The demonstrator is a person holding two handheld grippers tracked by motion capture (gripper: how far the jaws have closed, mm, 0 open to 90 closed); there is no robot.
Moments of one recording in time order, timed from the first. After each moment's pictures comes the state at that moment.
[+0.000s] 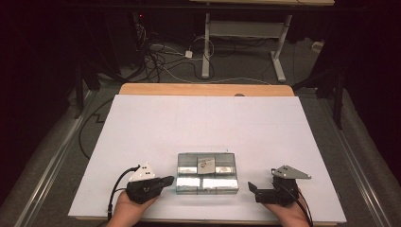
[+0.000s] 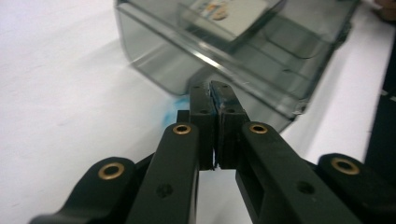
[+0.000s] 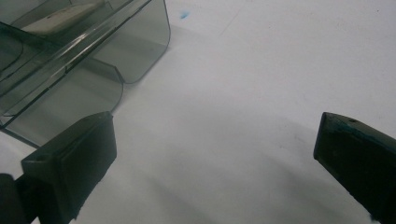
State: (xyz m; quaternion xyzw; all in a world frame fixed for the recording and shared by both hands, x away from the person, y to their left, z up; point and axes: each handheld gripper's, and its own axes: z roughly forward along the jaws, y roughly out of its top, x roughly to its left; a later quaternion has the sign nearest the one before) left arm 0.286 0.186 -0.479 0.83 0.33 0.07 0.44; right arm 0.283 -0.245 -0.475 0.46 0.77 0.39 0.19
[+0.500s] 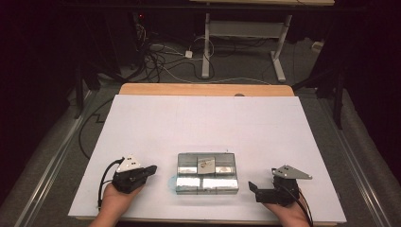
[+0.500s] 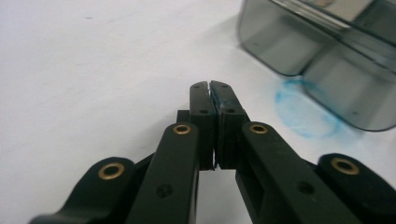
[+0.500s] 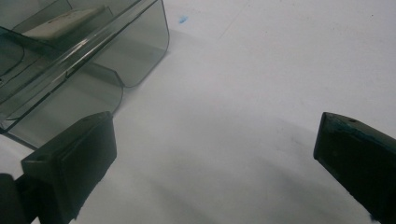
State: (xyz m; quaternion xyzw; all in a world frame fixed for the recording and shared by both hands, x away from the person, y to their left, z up) left arm 0.308 0.231 -0.482 0.81 0.39 0.13 0.41; right arm 0.283 -0.245 -0.474 0.46 0.77 0.39 0.20
